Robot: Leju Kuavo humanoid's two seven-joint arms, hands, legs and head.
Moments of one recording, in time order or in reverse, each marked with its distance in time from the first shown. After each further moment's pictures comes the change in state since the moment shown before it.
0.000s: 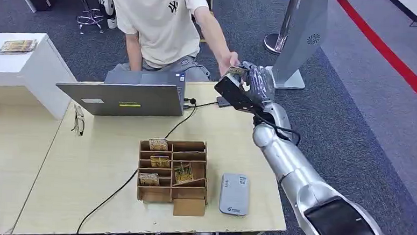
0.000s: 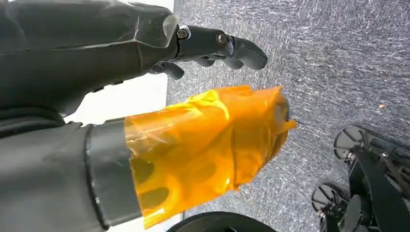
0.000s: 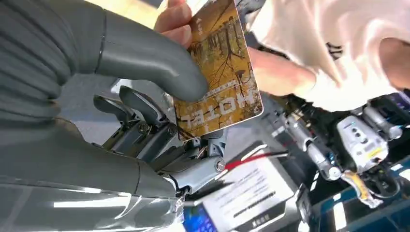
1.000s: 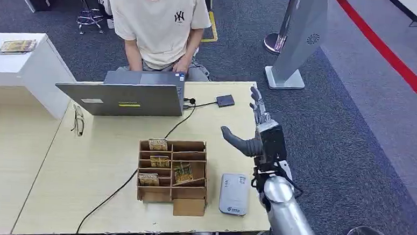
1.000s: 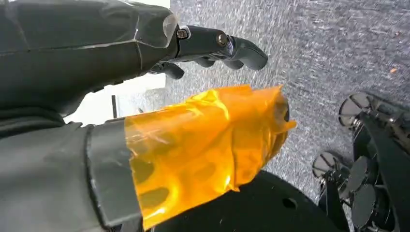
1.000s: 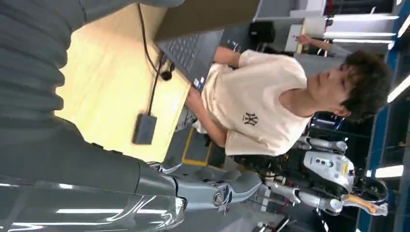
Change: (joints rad) left arm 0.000 -0.058 0.025 -0.008 0.091 -0.010 -0.002; right arm 0.549 0.057 -0.153 -0.631 -0.536 0.240 -0.178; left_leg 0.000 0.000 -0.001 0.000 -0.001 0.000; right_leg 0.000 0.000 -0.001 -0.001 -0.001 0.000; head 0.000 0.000
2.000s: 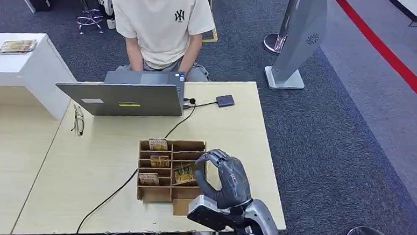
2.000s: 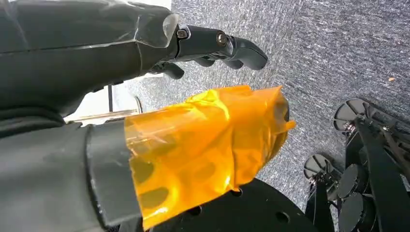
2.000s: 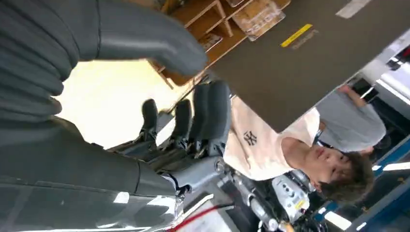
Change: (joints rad) left arm 0.000 -0.003 0.029 -0.004 0.038 0.021 0.006; right arm 0.176 -0.093 0.342 -0.127 0.657 -0.224 0.175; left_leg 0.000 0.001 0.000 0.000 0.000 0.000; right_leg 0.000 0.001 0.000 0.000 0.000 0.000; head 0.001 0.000
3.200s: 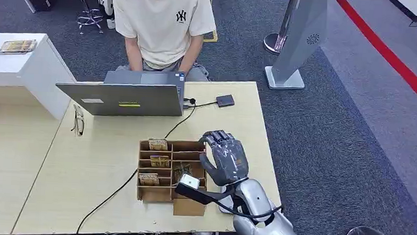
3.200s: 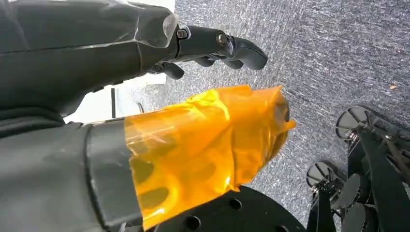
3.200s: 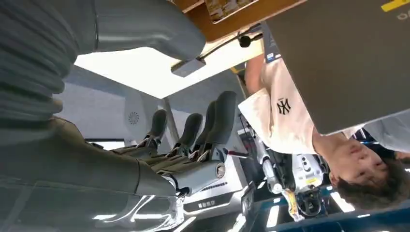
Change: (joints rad) left arm -0.001 0.018 0.000 0.000 -0.029 0.001 0.015; right arm -0.200 -0.007 0.045 0.223 0.323 -0.040 0.222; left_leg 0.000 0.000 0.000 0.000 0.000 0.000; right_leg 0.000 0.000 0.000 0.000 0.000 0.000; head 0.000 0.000
